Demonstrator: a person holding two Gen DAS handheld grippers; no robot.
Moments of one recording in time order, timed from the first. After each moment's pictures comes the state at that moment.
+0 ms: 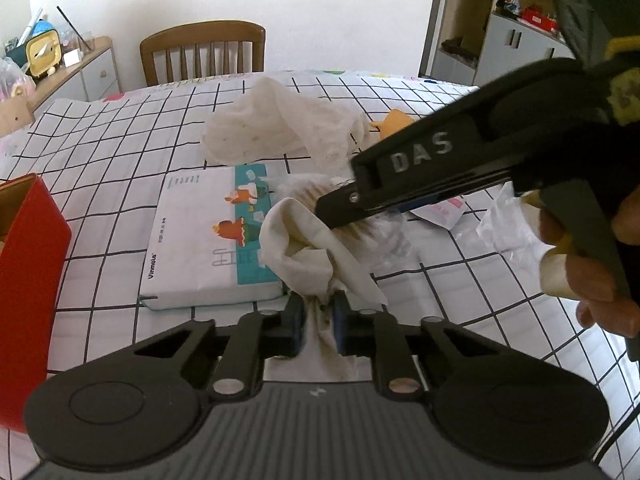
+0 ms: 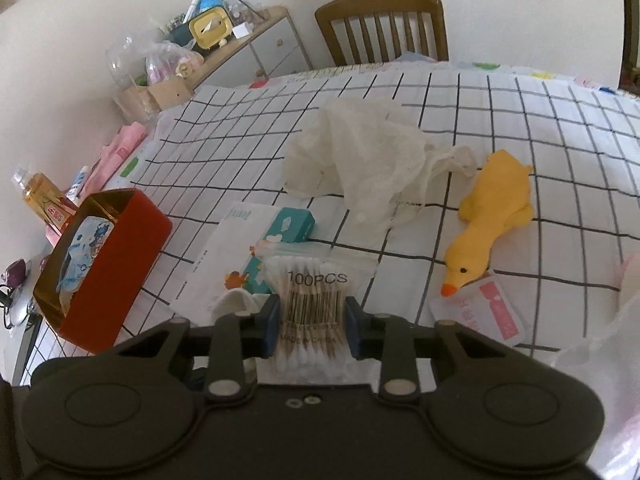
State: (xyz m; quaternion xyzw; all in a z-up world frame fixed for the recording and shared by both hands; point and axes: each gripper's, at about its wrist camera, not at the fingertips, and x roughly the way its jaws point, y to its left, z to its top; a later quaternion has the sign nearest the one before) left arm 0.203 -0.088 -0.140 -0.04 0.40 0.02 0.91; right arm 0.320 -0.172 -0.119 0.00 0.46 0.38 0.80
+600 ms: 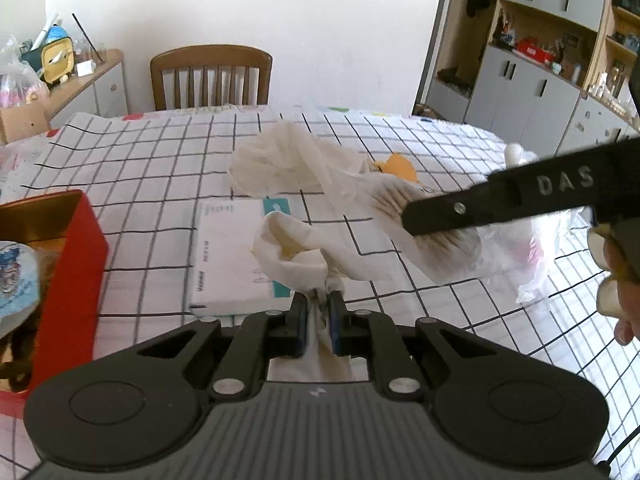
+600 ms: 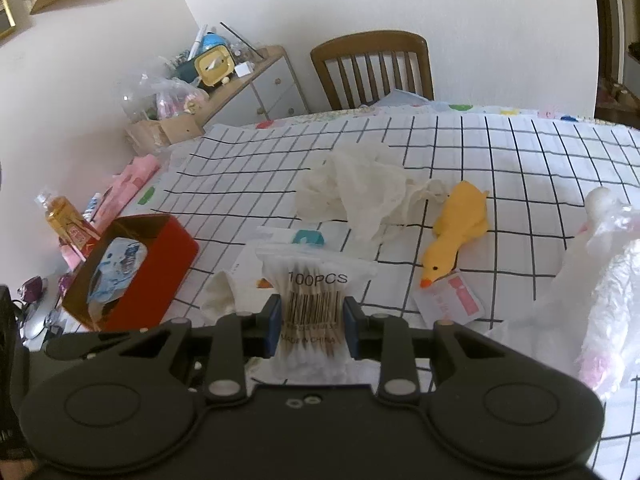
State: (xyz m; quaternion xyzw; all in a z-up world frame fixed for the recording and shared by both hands) left arm 0.168 -0.063 -0.100 -0.07 0.37 0.02 0.93; right arm 0.279 -0.204 -0.072 0.02 0.42 0.37 0.83
